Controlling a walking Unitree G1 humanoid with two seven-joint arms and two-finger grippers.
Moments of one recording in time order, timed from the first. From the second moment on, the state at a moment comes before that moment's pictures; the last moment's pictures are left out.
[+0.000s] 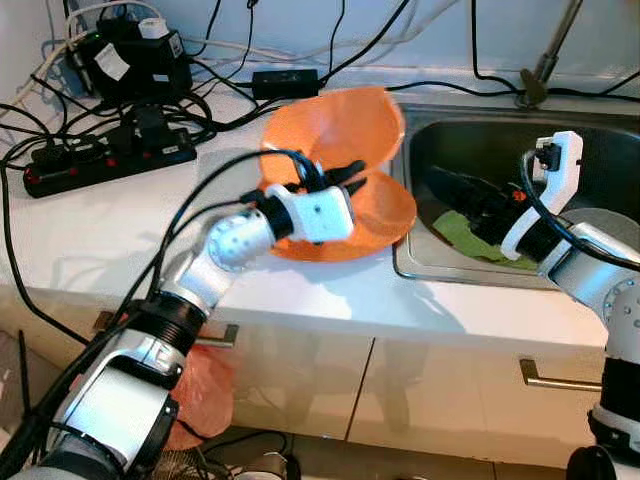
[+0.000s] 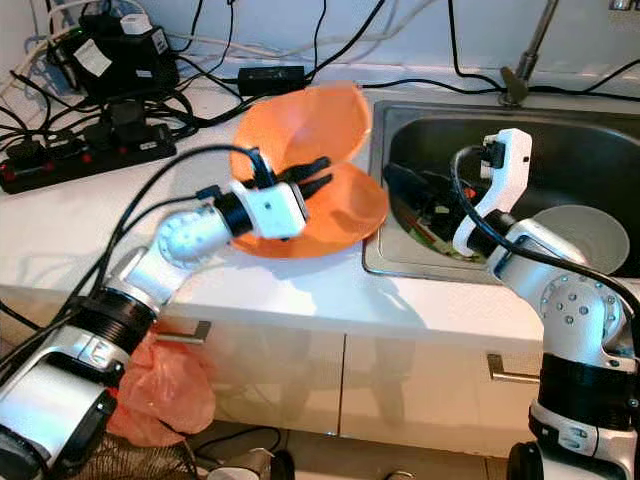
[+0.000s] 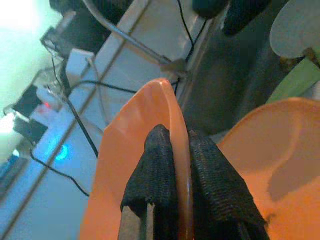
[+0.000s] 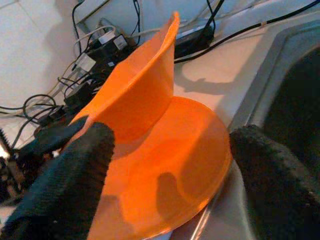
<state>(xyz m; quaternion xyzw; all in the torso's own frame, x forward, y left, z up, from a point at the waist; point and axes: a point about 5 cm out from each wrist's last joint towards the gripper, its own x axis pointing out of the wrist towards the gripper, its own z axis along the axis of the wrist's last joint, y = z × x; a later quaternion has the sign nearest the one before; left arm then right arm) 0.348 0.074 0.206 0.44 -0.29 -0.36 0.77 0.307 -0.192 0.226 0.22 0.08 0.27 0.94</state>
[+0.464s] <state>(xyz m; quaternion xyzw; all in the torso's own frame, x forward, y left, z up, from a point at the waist) 0.326 0.080 0.180 0.53 -0.35 -0.38 0.68 0.313 -0.195 0.230 0.23 0.08 0.26 0.93</state>
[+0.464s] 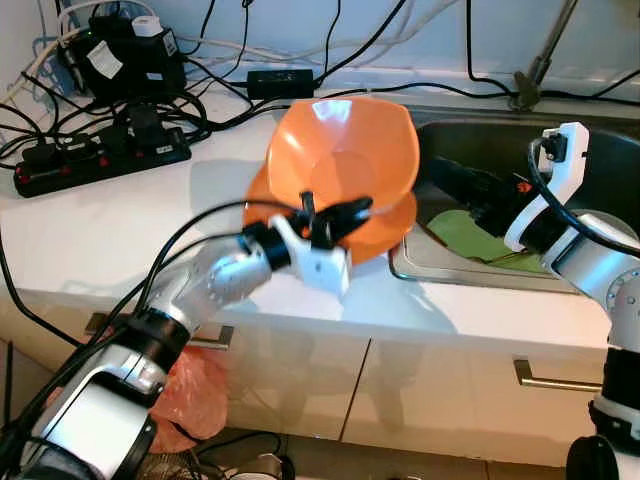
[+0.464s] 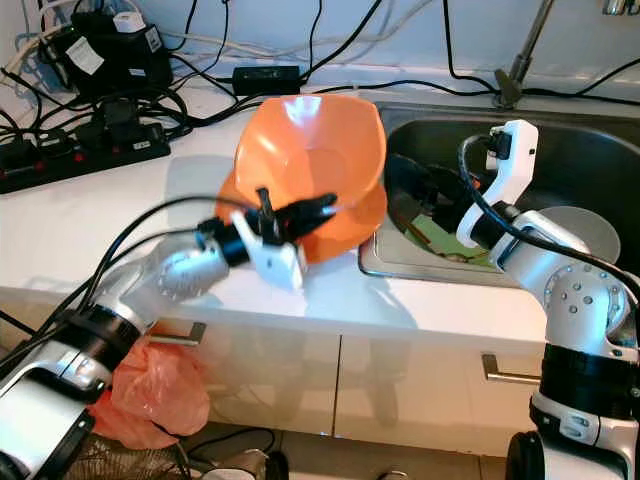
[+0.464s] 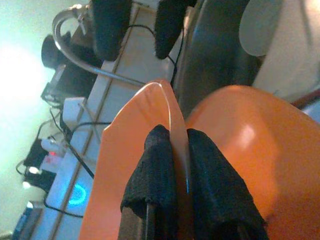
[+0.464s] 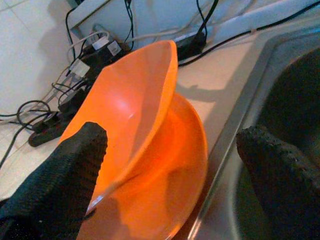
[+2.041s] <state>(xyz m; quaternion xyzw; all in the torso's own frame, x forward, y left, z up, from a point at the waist) 0.316 0.076 0.181 0.52 -0.42 -0.34 0.66 0.371 -0.168 0.241 0.21 0.12 0.32 0.92</state>
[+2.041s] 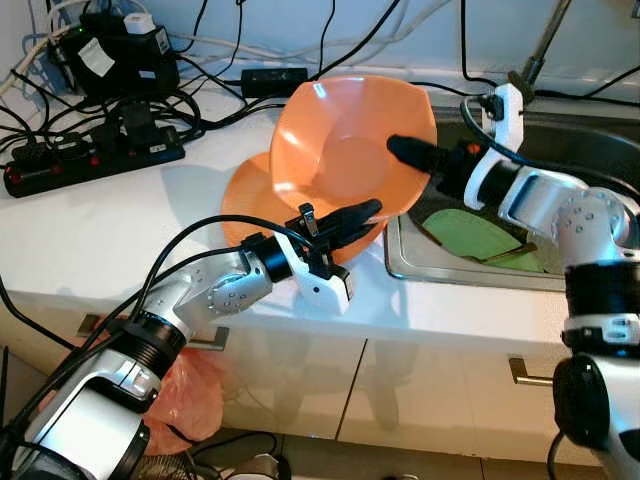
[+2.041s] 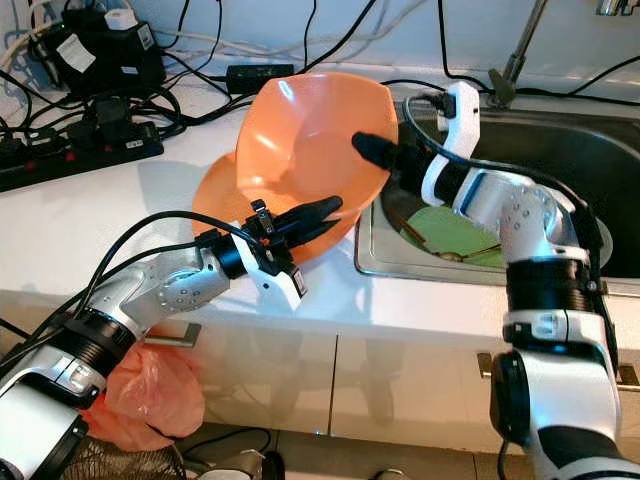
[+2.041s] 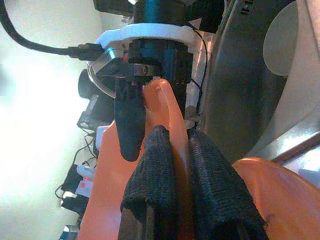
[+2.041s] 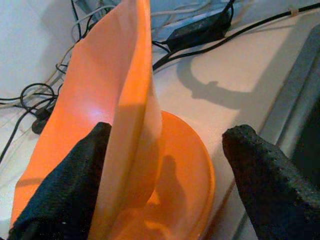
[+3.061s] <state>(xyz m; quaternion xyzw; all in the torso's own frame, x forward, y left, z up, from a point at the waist) 0.317 0.074 0.175 0.53 -0.41 -0.36 0.65 0.373 -0.169 0.237 0.21 0.12 0.33 0.91</state>
